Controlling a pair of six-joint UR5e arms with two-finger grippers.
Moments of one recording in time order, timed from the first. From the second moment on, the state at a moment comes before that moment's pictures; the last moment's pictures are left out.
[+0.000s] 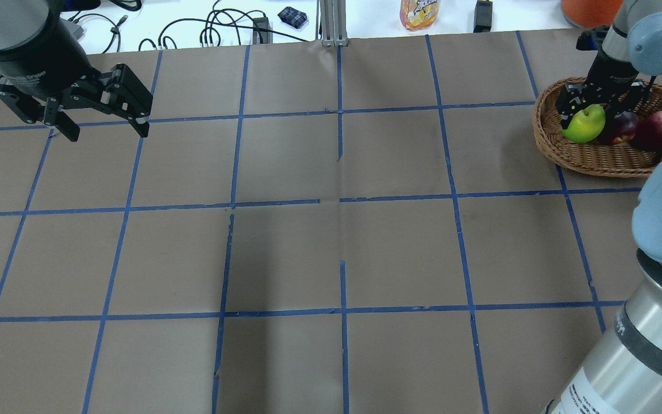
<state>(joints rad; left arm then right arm) -1.49 -1.53 -1.49 -1.69 1.59 0.06 1.21 -0.95 1.33 -1.80 -1.67 -0.30</state>
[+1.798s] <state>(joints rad) -1.49 -1.53 -1.49 -1.70 1.57 0.06 1.57 -1.51 1.46 -1.40 -1.58 0.09</state>
